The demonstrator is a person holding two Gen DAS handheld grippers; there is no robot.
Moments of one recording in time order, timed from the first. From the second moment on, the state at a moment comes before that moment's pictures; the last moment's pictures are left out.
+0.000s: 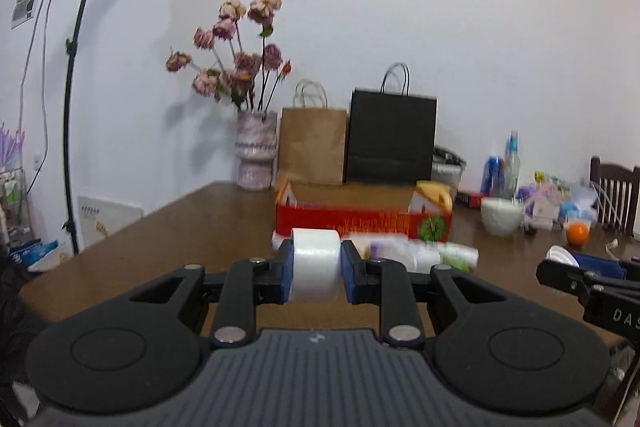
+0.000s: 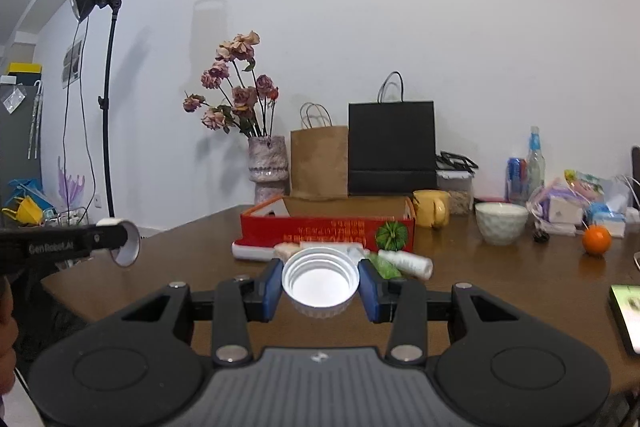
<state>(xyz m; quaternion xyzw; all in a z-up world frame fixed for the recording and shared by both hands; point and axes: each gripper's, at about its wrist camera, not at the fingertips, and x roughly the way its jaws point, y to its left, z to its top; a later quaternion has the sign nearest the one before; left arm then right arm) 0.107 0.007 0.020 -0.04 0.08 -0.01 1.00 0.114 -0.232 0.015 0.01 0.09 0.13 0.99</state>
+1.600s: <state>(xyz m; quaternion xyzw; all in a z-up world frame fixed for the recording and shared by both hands) 0.634 0.005 0.085 0.00 0.38 -0.04 0.93 0.647 -0.206 0.078 0.00 0.39 0.13 0.91</state>
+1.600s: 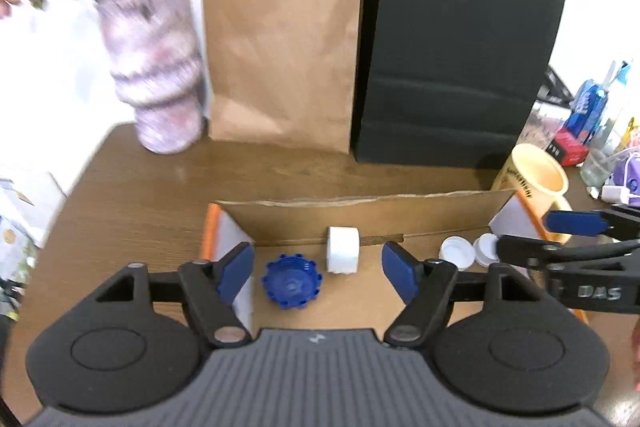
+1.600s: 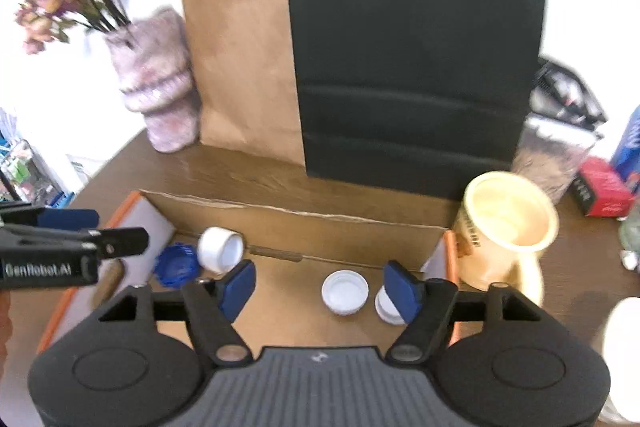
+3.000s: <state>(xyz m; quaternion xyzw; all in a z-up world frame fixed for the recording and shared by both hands) 0.052 0.011 0.044 0.05 0.04 -0.03 1.00 0.071 -0.240 0.035 0.00 0.10 0.15 0.98</state>
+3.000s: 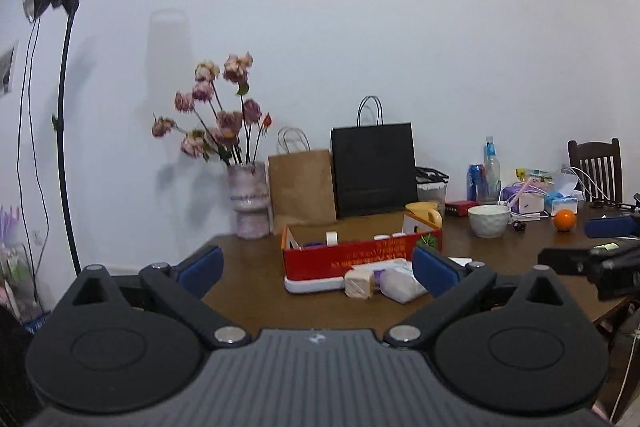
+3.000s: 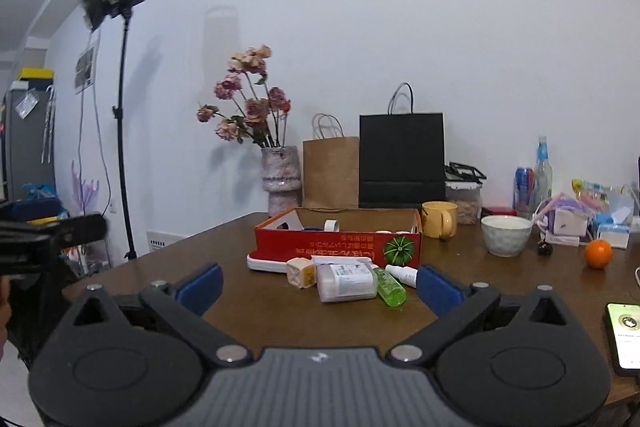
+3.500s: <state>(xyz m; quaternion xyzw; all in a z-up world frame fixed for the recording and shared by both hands) 0.085 0.018 0.021 0.01 0.10 0.00 0.99 0.090 -0.234 0.013 -0.02 0.13 0.16 0.98</state>
